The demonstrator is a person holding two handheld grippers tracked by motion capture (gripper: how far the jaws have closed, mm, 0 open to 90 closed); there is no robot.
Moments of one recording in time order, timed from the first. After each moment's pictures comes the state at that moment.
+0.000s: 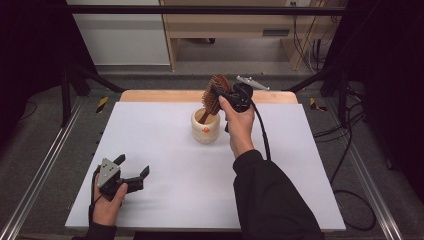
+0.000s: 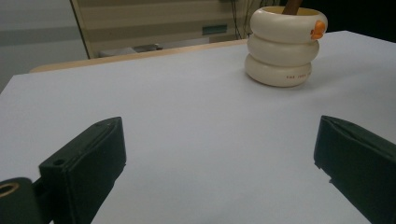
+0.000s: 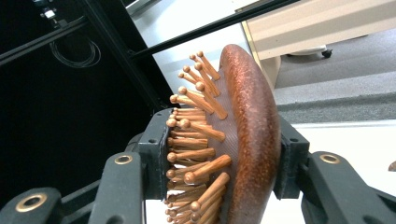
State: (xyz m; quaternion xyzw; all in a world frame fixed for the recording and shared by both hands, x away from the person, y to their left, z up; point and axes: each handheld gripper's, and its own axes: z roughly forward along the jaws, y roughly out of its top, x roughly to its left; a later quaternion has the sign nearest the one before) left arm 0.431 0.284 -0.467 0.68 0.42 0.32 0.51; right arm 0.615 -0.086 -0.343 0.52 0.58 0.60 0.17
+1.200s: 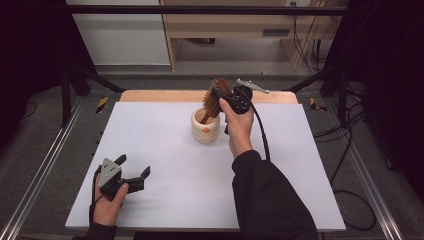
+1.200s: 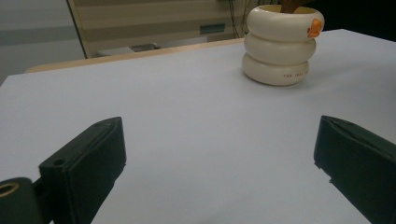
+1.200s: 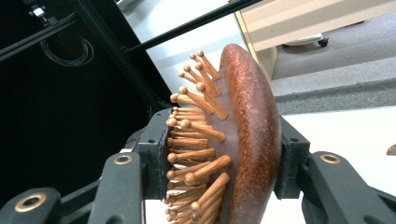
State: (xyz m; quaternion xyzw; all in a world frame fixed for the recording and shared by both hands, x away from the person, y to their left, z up) left arm 0.432 0.283 -0.468 0.68 0.42 0.31 0.51; right arm 0.622 -0.088 -0.358 0.54 0.57 0.60 0.16
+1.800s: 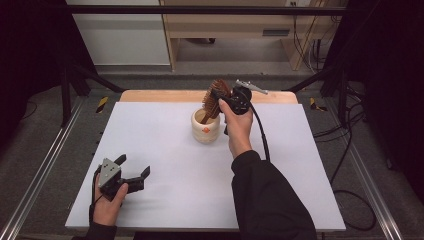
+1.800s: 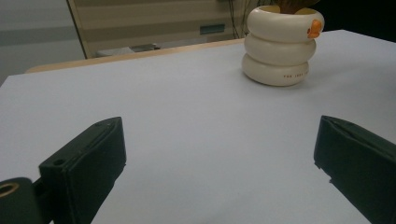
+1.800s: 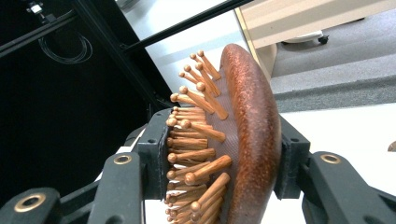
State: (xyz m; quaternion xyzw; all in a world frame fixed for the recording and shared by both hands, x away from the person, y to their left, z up) left arm 0.432 0.283 -0.468 0.68 0.42 0.31 0.51; right arm 0.623 -0.086 -0.362 0.54 0.58 0.59 0.16
